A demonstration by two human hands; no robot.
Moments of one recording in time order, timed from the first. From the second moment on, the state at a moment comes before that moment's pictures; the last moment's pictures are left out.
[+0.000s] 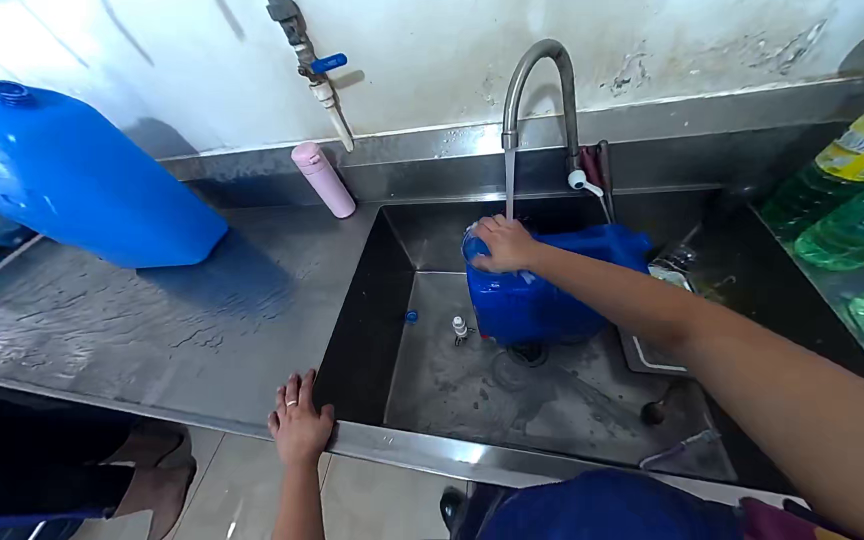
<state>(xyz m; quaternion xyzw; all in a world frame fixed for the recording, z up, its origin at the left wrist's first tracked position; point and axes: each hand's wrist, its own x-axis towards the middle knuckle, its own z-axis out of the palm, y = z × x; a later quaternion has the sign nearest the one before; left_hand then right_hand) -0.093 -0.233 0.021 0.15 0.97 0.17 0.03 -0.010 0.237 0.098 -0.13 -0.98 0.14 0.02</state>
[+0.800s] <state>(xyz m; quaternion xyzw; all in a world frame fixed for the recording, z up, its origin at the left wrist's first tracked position) -0.051 0.108 0.181 0.35 0.68 0.51 0.39 0.009 0.166 0.171 -0.17 -0.86 0.35 0.34</state>
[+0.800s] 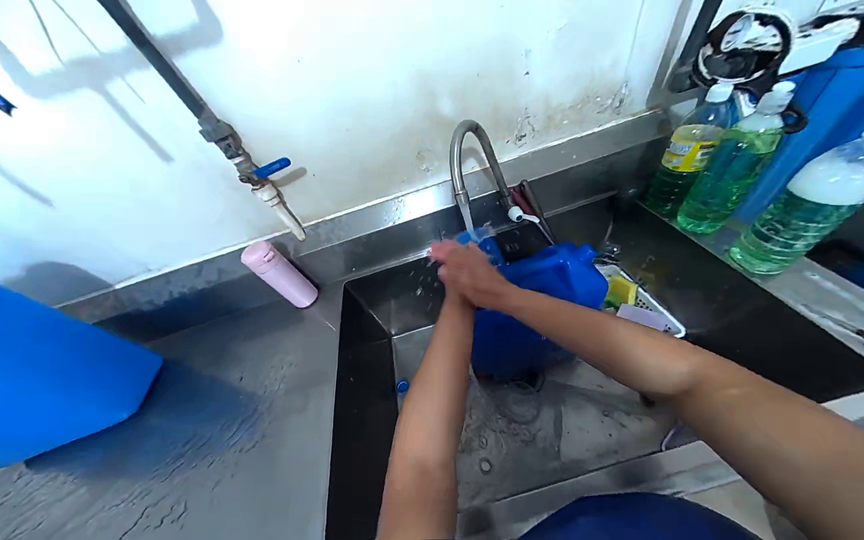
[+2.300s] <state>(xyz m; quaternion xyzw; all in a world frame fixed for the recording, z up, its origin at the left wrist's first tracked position) -0.075 0.131 0.099 0.42 0.78 0.43 0.17 0.022 0.237 0.125 -0.27 -0.95 0.17 0.02</state>
